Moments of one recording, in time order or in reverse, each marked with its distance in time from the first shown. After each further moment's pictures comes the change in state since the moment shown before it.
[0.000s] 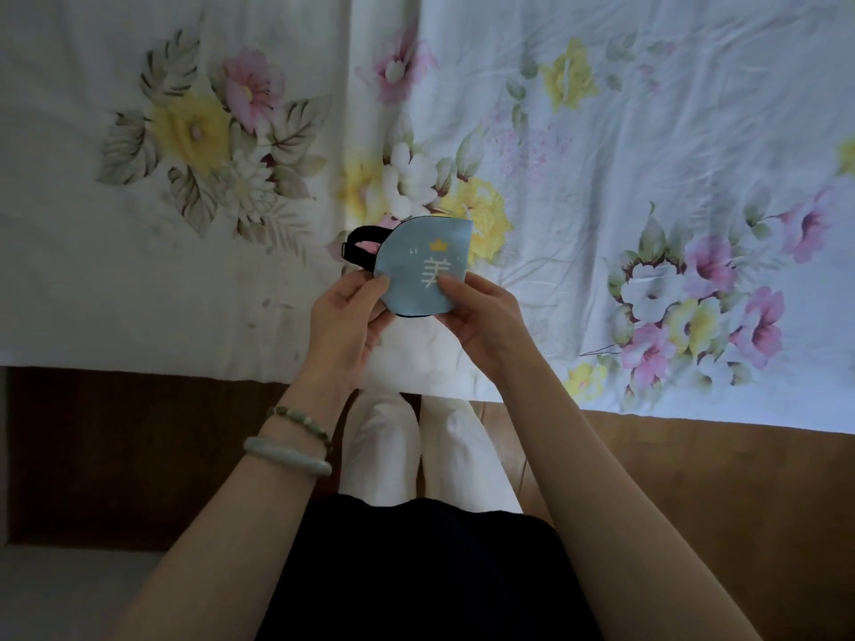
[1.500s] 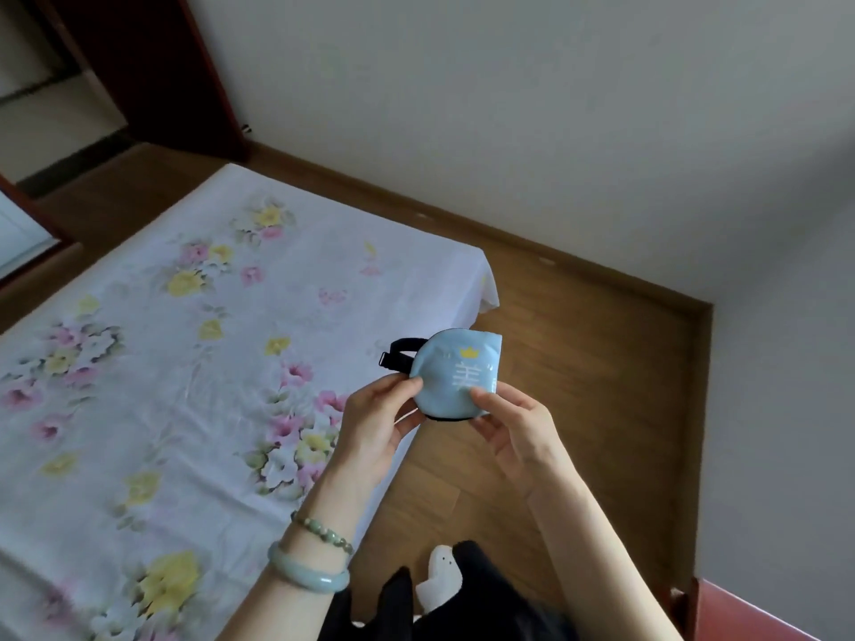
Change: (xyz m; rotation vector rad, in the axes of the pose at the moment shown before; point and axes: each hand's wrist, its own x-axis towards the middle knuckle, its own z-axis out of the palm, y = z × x) left_hand -0.510 -0.108 0.319 0.814 -1.125 -0.033; right_hand -0.576 -0.024 -0.264 0.741 0.566 -0.948
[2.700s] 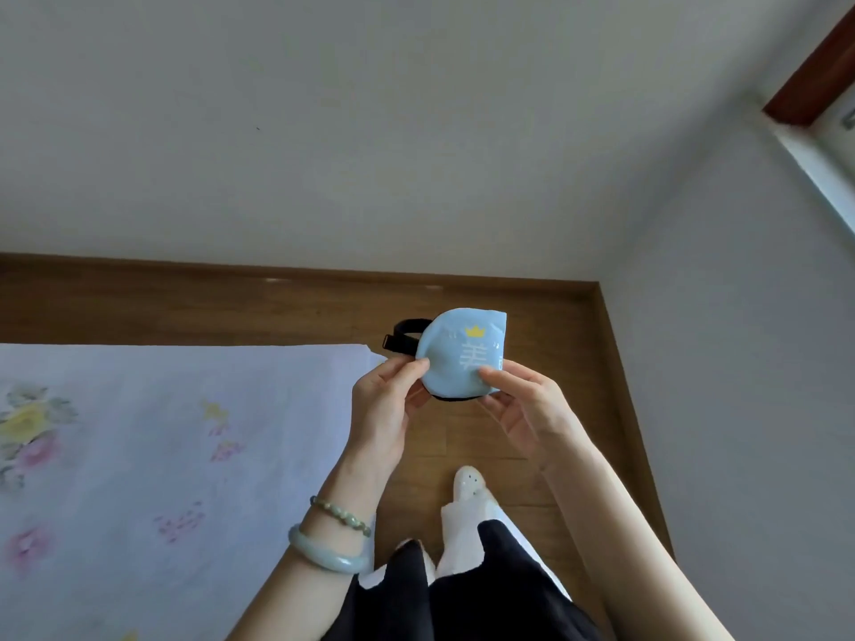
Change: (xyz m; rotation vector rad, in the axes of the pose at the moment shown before) left_hand 0.399 0.105 0.289 0.192 -0.282 -0.121; right_hand 0.348 -0.259 -0.085 0.155 0.362 -0.140
